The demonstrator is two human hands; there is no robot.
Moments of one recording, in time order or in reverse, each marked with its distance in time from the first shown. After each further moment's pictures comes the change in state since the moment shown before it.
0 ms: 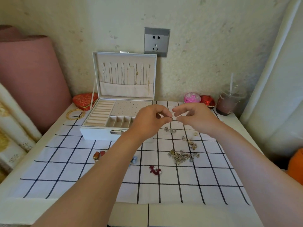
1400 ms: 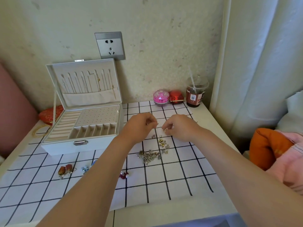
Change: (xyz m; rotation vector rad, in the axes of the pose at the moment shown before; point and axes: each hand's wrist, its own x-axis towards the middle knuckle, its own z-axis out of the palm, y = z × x) left_hand 0.028 0.012 0.077 0.278 -0.182 -0.051; right_hand -0.026 0.069 -0.029 -0.458 -0.124 0.122
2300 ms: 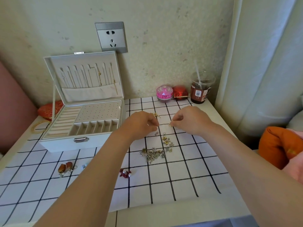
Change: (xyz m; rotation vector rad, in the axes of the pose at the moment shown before) left_hand 0.003 -0.008 -0.011 0.143 -0.166 -0.046; right_hand 0.003 0.008 -0.010 -0.018 0.105 0.116
